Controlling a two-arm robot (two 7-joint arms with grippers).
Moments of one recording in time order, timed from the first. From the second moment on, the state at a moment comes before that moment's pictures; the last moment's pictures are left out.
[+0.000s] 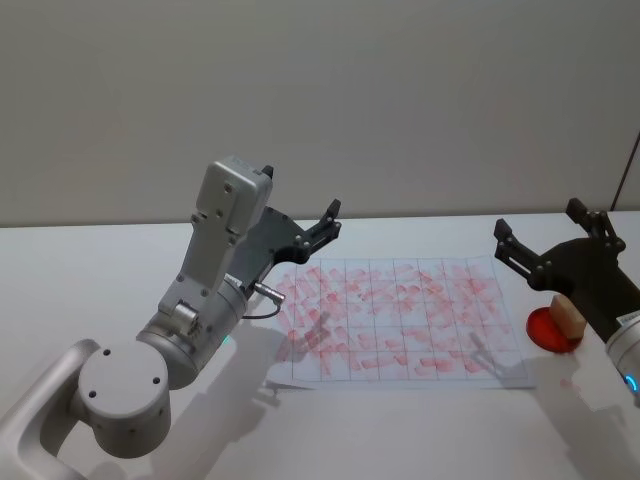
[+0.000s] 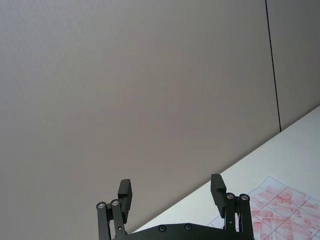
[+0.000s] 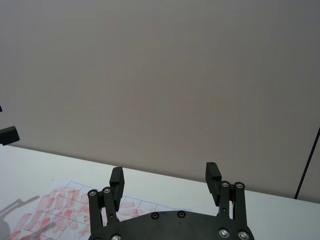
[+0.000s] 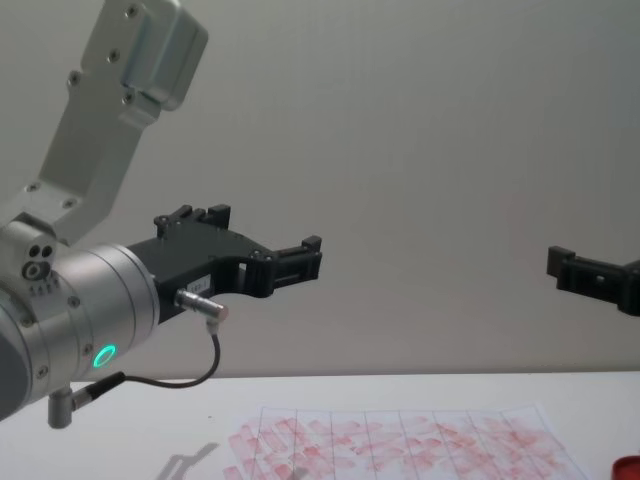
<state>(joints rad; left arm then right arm) -0.24 0.38 0.45 -1.63 -0.20 0.01 -0.01 -0.01 0.34 -0.23 -1.77 0.29 0.03 0.07</state>
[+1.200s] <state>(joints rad) -0.24 0.38 0.45 -1.63 -0.20 0.01 -0.01 -0.05 0.35 -0.22 -1.80 0.29 0.05 0.05</state>
